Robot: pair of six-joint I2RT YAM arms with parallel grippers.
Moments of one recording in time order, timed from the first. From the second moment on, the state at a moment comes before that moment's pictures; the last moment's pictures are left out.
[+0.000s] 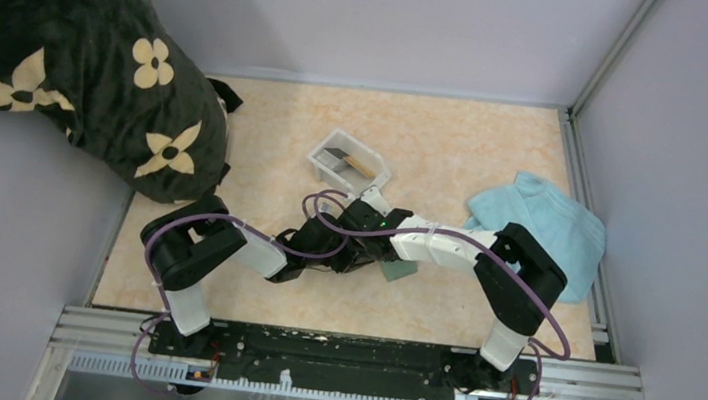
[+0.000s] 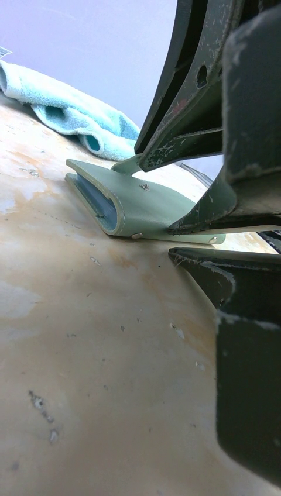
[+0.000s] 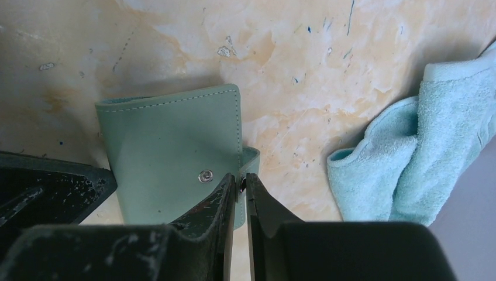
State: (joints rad) left arm -0.88 1.78 0.55 0.63 0.02 -1.49; right arm 0.96 1.71 1.05 -0.64 0.64 0.25
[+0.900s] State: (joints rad) left arm -0.88 1.79 0.55 0.65 0.02 -1.49; right arm 0.96 1.65 1.05 -0.68 0.62 0.30
